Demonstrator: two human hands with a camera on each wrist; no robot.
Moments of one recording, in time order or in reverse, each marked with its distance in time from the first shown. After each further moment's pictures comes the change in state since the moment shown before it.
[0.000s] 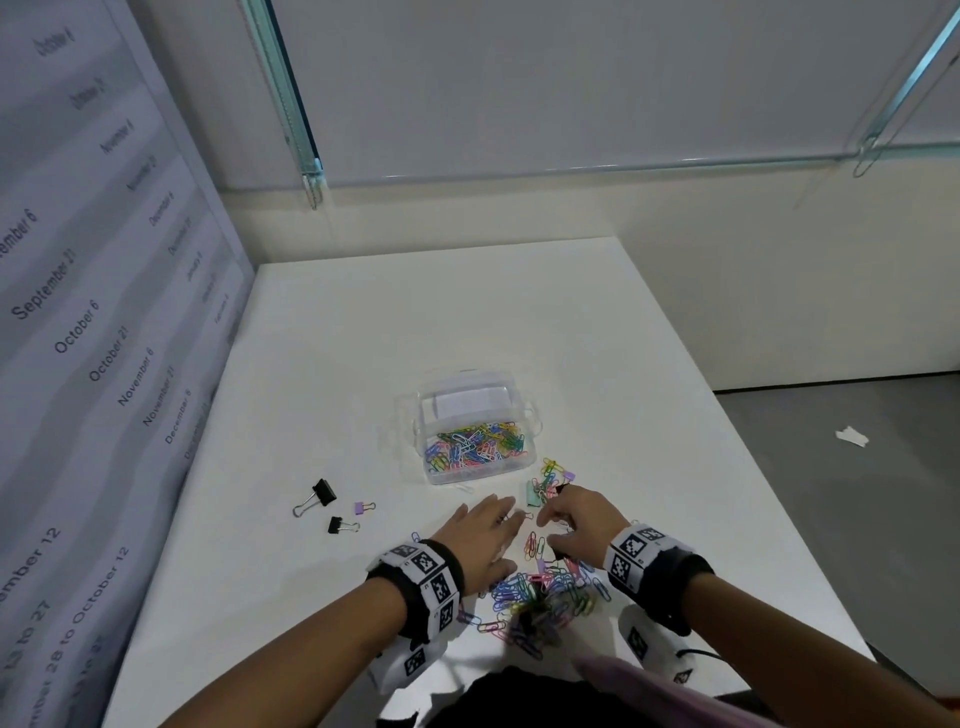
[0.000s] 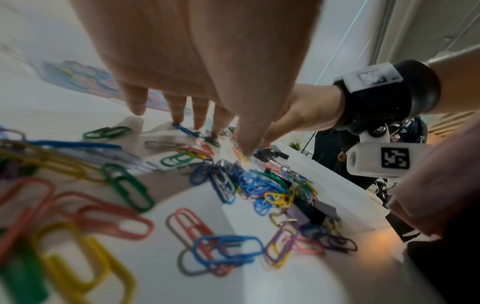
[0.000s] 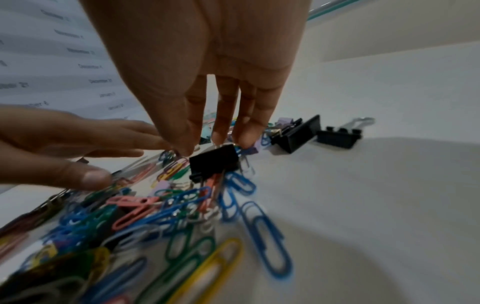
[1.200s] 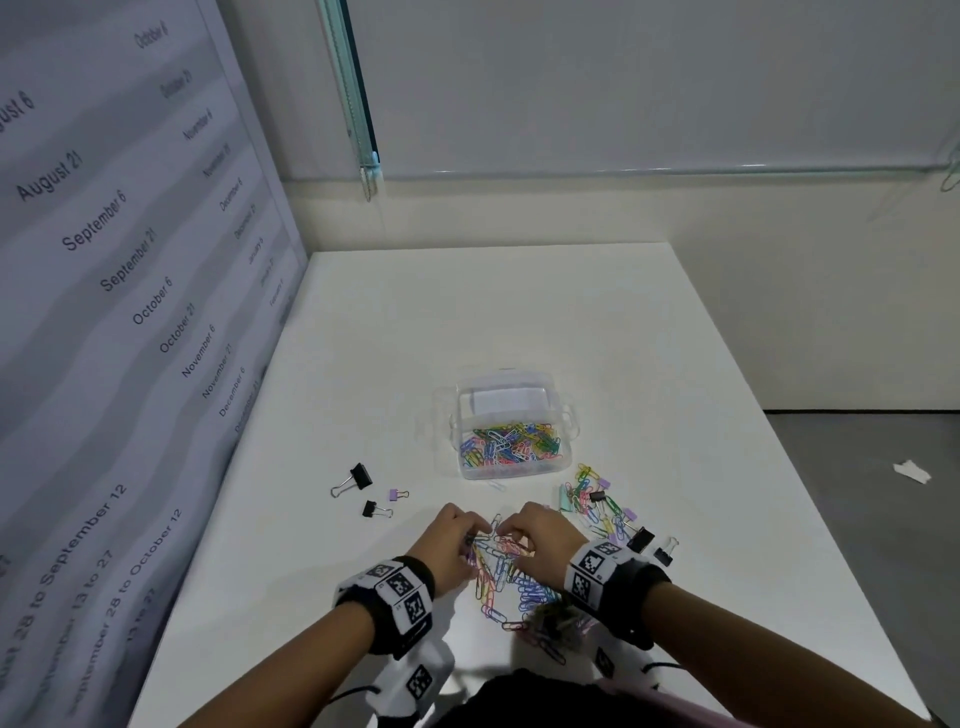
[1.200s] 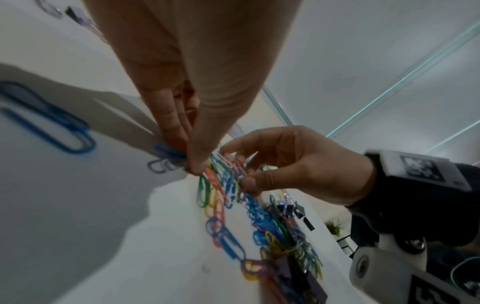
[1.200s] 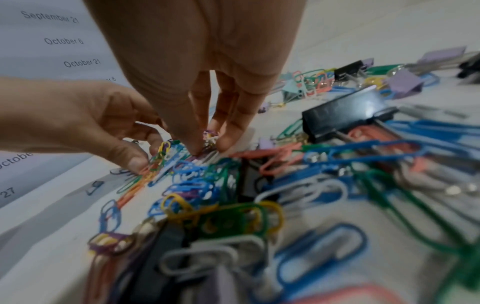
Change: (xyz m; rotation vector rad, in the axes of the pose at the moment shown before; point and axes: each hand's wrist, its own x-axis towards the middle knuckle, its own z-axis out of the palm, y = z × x) left_hand -0.038 -0.039 0.022 -0.583 0.214 -0.281; right_hand 0.024 -0.057 0.040 -0.021 -0.159 -0.156
